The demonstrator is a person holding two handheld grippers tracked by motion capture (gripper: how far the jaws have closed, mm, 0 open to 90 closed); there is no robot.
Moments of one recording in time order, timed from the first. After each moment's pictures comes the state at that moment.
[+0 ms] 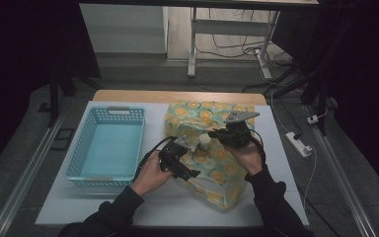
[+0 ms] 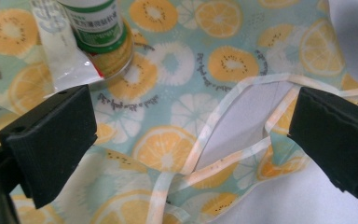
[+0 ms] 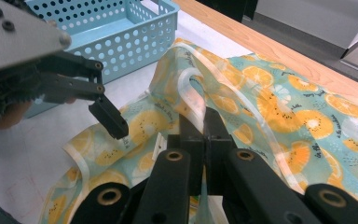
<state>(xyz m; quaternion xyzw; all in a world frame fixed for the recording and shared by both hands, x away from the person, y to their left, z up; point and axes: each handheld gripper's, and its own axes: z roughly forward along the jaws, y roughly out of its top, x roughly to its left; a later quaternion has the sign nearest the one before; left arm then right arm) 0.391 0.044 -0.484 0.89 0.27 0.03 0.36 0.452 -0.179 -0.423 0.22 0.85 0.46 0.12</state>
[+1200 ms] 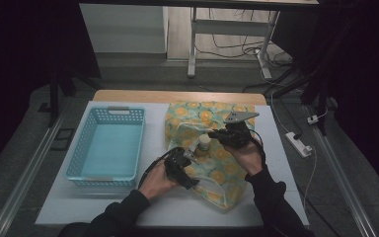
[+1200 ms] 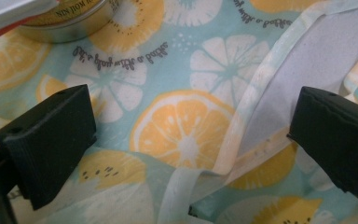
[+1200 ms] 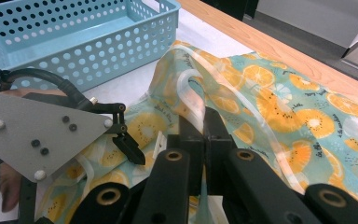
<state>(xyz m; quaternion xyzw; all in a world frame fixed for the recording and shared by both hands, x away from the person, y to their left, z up) 0.396 0.027 -0.534 0.92 0.25 0.06 0.30 0.452 -0.178 -0.423 0.21 0.85 0.46 0.12</state>
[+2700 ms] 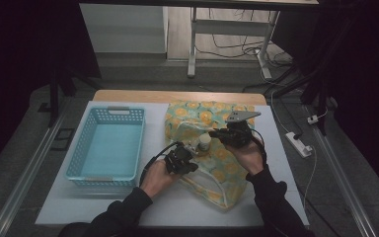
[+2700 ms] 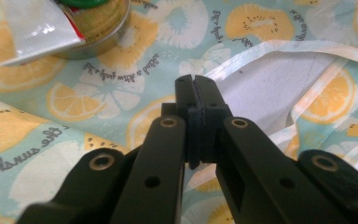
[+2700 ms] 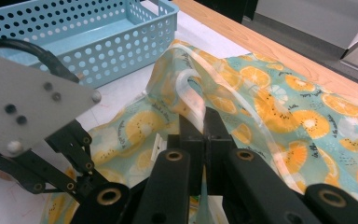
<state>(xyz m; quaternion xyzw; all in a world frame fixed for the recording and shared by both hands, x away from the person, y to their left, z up) 0.393 0.025 -0.501 0.90 0.30 0.03 0.31 0.452 -0.181 -0.421 0.22 0.85 0.46 0.12</state>
